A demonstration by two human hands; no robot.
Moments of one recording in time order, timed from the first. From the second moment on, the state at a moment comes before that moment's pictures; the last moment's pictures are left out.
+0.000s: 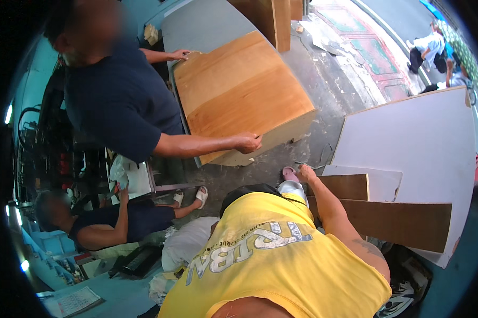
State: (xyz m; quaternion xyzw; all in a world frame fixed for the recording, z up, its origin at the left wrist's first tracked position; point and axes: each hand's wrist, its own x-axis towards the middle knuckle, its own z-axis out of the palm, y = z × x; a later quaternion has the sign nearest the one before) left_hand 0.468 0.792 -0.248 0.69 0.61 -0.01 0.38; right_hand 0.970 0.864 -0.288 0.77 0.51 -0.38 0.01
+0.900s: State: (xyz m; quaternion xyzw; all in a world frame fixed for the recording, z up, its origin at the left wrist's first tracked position) left_hand 0.547 0.836 -0.207 0.50 0.73 0.01 0.46; right_hand 1.080 0.889 -0.341 0.76 0.49 -0.44 -0.04
